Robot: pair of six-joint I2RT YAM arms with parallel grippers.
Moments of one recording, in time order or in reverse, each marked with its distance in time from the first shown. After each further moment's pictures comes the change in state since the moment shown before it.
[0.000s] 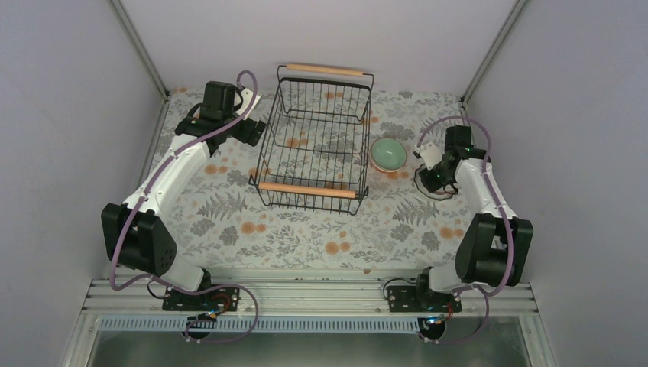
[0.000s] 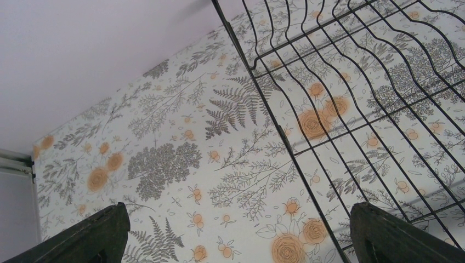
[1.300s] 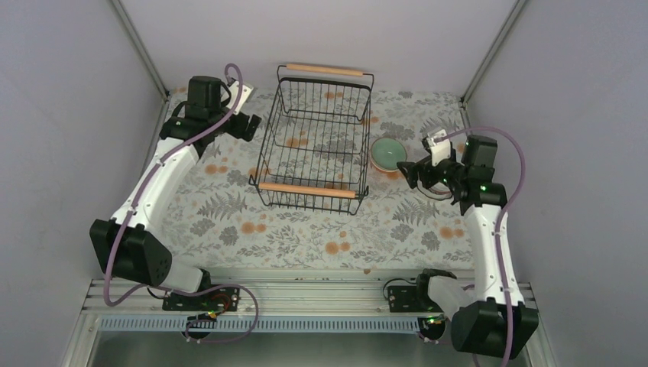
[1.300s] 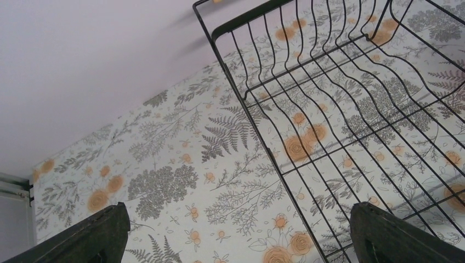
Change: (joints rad) left arm 0.045 -0.073 0.028 -0.019 0.117 -0.001; right arm 0.000 -0.436 -0.116 0.227 -0.475 0.204
